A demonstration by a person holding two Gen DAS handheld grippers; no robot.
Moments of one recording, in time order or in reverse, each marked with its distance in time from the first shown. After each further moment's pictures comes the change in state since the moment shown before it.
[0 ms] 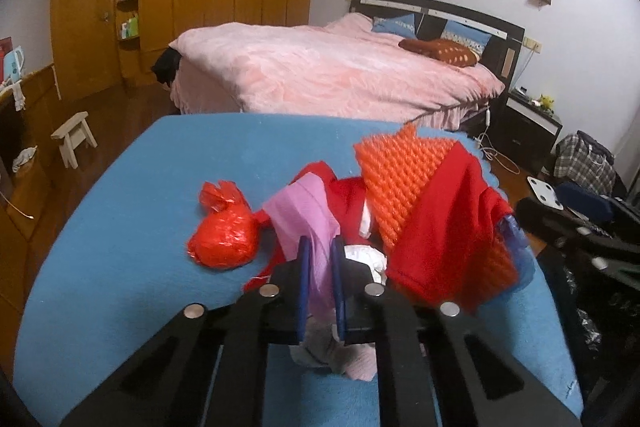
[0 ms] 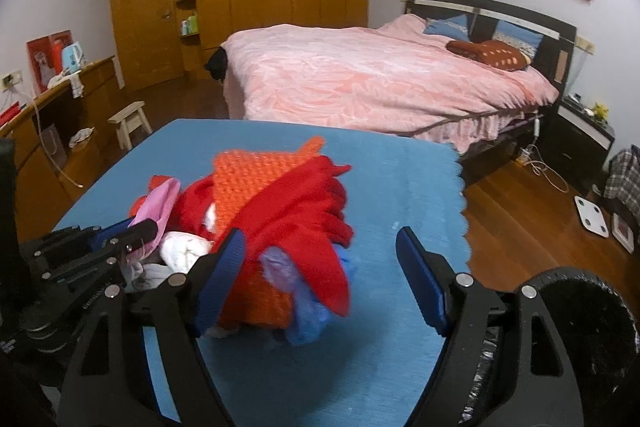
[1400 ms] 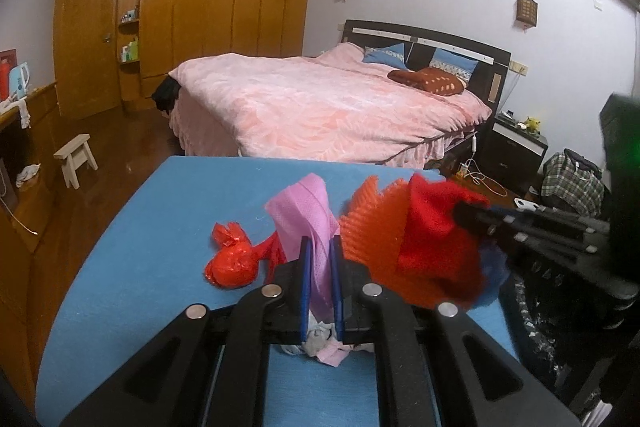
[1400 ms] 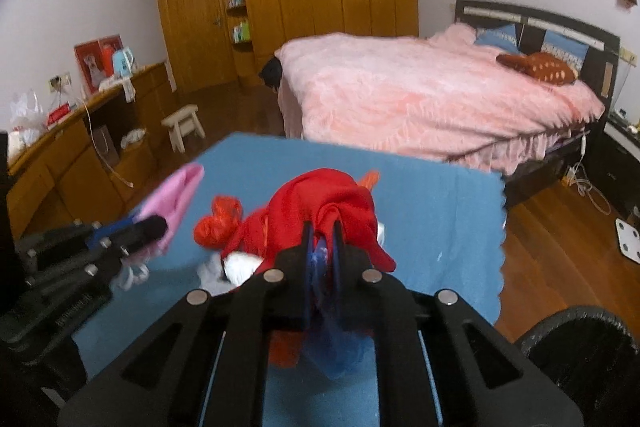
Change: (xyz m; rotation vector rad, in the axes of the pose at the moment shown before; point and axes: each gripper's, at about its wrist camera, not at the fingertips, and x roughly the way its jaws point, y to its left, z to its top) left arm -0.060 -0.014 0.021 0.001 -0.089 -0.029; right arm -0.017 0.000 0.022 -0.027 0.007 0.181
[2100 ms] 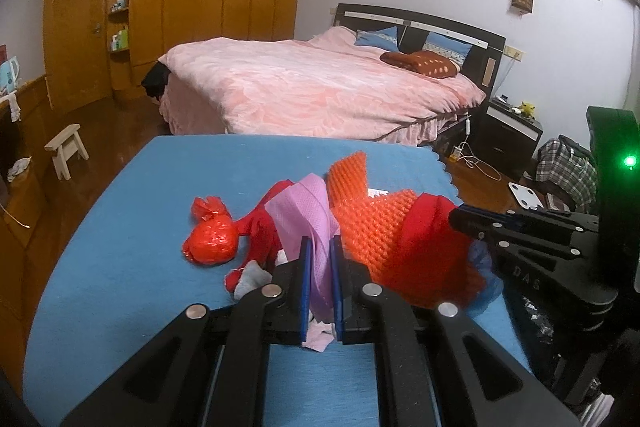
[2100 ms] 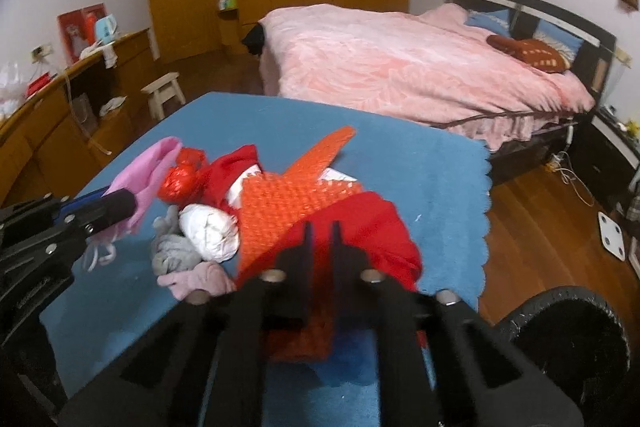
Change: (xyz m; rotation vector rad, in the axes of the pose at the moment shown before) left arm 0.014 -0.008 -0.013 0.011 0.057 -0.029; right arm 0.013 -0.012 -0.024 -0.053 0.074 -0.062
